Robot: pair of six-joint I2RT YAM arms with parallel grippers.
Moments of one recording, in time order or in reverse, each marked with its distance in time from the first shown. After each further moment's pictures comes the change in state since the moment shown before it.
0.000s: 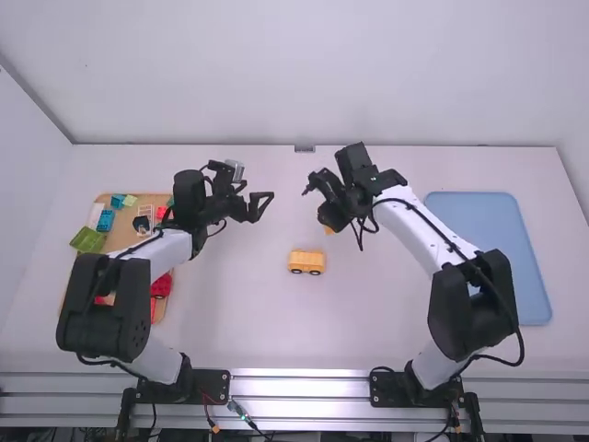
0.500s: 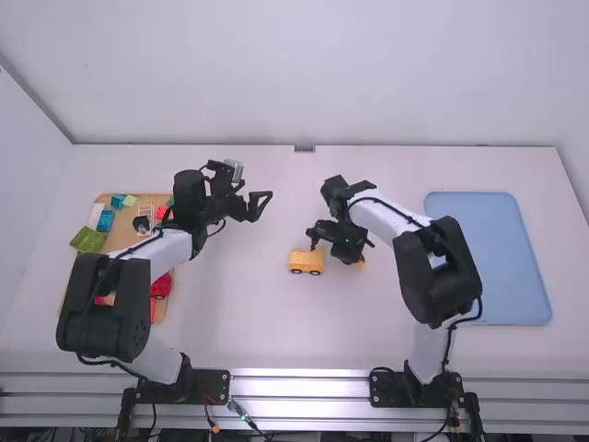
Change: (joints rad) left arm 0.000 0.000 0.000 -0.001 -0.027 0.011; right arm 0.039 0.242 -0.036 -0.209 0.269 -0.379
